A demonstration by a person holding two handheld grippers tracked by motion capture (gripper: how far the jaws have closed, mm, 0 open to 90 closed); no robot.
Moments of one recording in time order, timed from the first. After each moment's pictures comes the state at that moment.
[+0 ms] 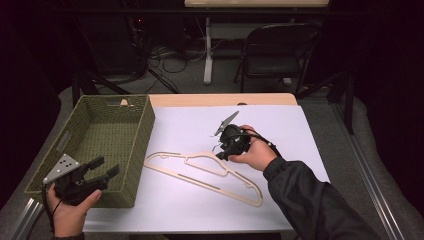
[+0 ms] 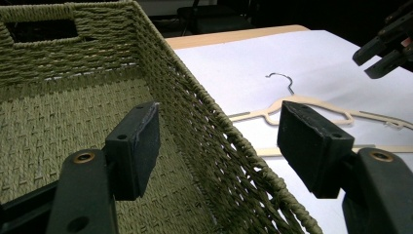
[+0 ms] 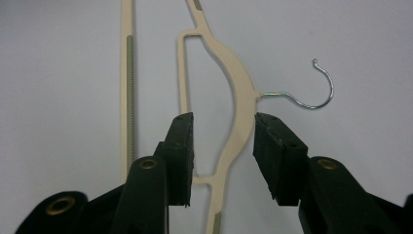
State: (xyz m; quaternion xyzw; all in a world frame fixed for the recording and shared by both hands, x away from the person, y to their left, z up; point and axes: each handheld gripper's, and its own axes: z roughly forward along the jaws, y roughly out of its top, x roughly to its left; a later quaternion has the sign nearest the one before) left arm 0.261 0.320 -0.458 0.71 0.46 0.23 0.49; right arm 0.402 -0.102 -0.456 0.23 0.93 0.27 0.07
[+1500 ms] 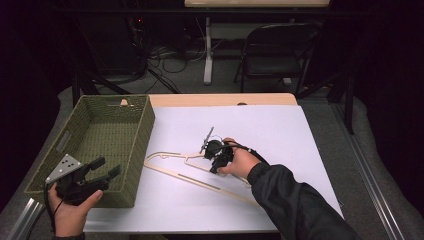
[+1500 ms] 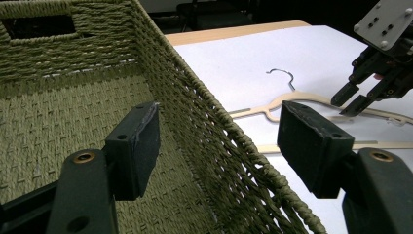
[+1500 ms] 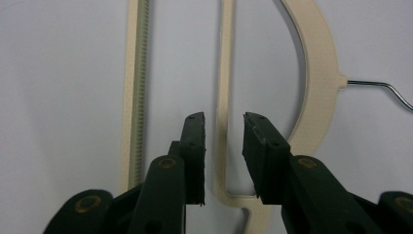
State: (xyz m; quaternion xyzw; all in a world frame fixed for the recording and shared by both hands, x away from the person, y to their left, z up) left arm 0.263 0.319 -0.461 0.71 0.46 0.22 0.48; right arm 0.405 -0.060 -0.512 0.17 0.97 0.17 0.03
